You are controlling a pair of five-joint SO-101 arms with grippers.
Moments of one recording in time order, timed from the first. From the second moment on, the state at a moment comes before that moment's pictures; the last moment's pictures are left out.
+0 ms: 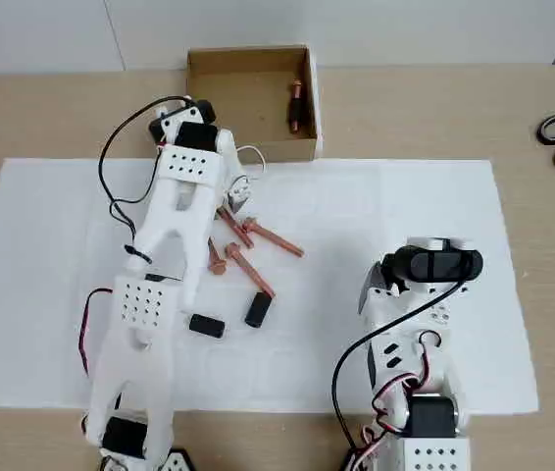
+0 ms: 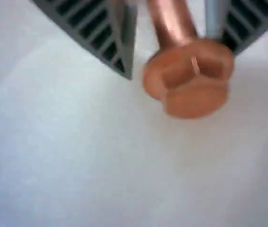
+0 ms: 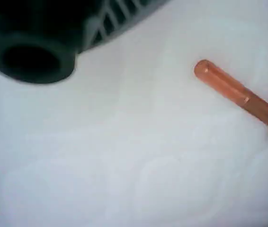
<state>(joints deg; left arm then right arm) 8.1 59.6 -59.5 97.5 43.4 -3.5 -102.6 96.2 43.4 -12.3</state>
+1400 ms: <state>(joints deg) 25.7 26.3 -64.9 99.6 30.0 -11.3 -102.6 95.5 43.4 -12.3</state>
